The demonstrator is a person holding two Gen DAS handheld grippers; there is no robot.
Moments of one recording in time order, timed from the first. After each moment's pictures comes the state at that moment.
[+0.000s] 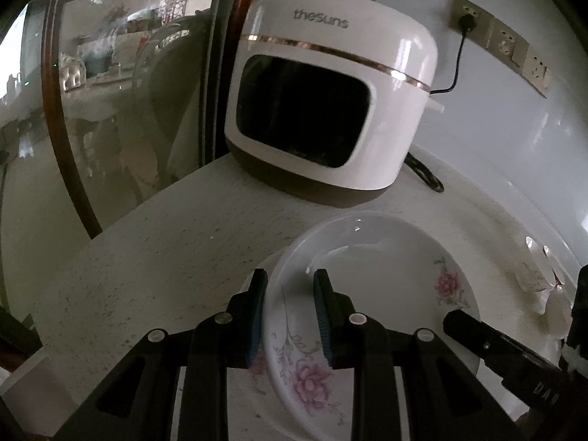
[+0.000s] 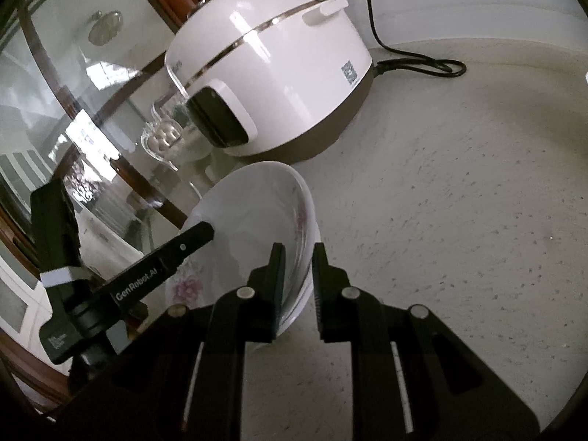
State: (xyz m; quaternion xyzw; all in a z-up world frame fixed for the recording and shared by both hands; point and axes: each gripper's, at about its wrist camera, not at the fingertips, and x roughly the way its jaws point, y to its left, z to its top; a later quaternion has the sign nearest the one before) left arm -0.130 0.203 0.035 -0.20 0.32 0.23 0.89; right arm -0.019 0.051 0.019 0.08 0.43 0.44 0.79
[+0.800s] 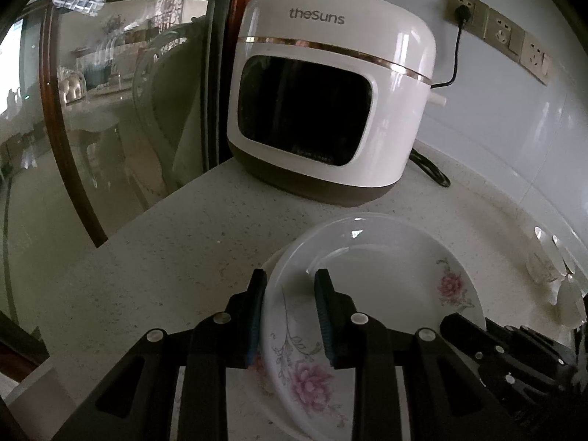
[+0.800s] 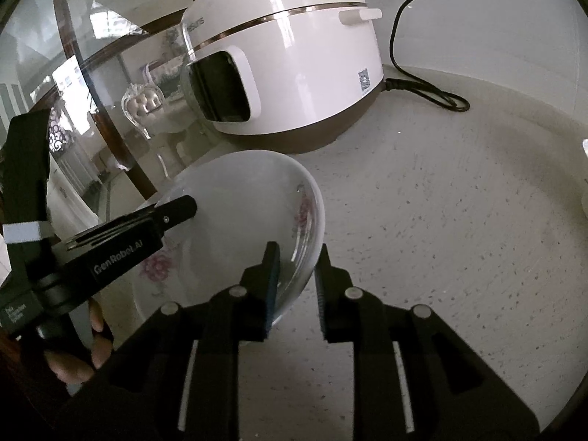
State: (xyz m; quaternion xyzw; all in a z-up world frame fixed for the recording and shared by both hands) left arm -0.130 0.200 0.031 -0.17 0.32 0.24 0.90; right arm -0.040 0.072 0.020 -0.04 0.38 0.42 0.82
